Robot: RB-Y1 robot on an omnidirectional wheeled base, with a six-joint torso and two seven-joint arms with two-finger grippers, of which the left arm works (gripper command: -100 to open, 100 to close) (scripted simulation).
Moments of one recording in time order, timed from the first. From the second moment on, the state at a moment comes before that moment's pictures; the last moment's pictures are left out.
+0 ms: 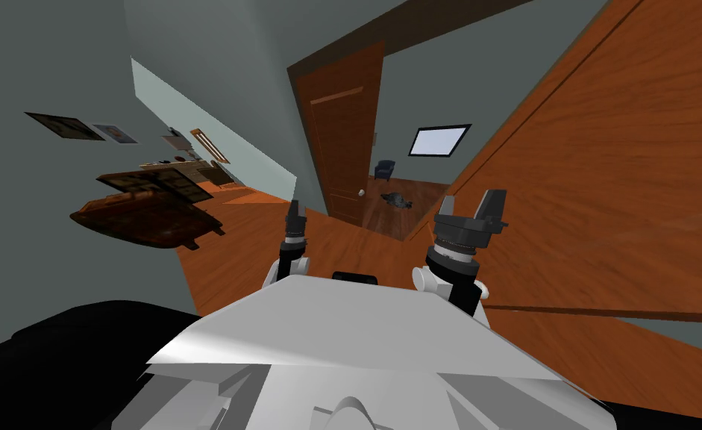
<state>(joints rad) 0.47 0.02 0.04 -2.16 -0.16 -0.58 -0.08</state>
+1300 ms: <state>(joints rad) 0.38 0.07 0.07 -1.91 -0.25 -0.65 -0.25</state>
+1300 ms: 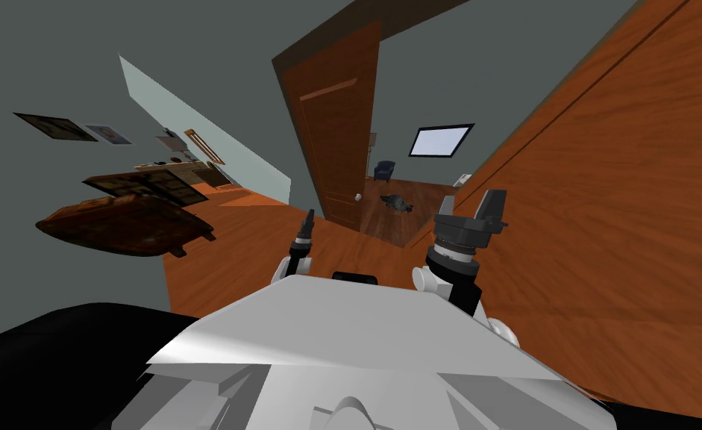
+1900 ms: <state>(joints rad) 0.35 0.09 0.07 -1.78 -0.29 -0.69 -0.33</state>
